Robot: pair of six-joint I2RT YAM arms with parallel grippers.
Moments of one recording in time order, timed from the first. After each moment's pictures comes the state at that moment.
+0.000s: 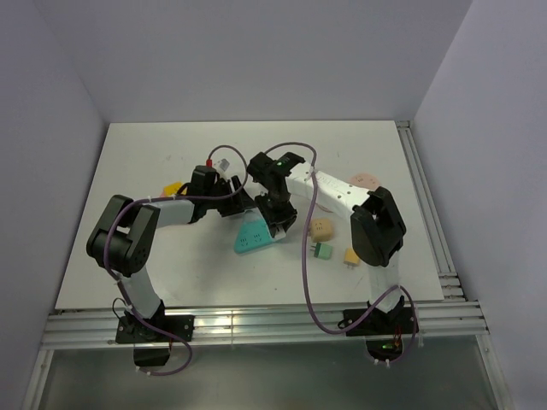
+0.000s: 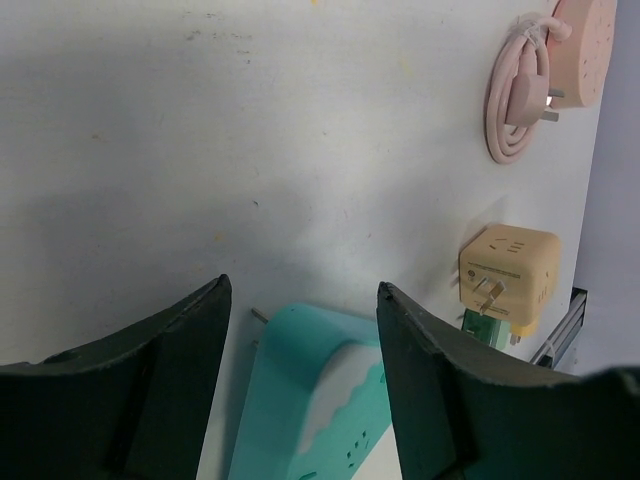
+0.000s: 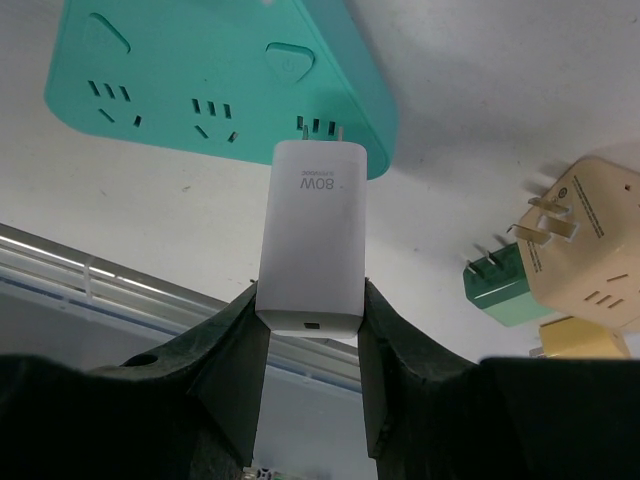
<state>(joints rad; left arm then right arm) -0.39 1.78 0.88 0.22 0.43 -0.69 0.77 1.95 1.67 -1.17 -0.09 0.35</state>
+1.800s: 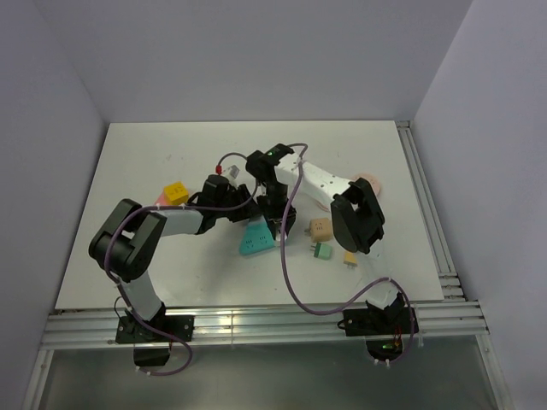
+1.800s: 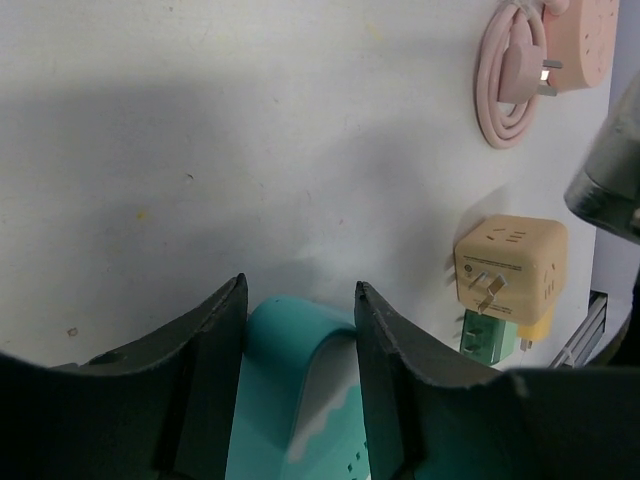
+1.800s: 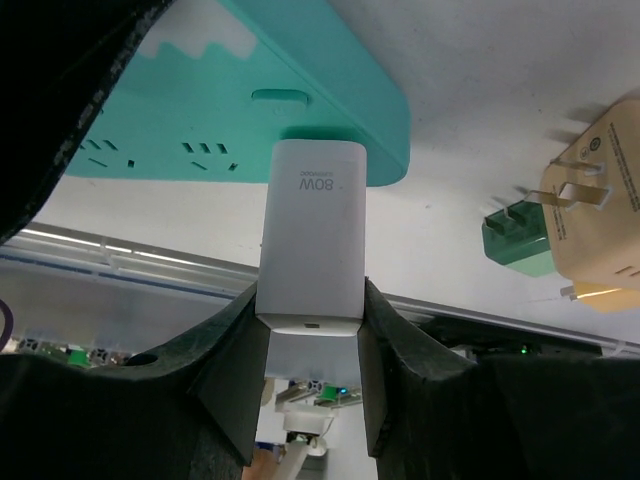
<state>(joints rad) -0.52 1.76 0.81 0.33 0.31 -0.74 0.72 2.16 1.89 -1.41 -0.16 0.41</state>
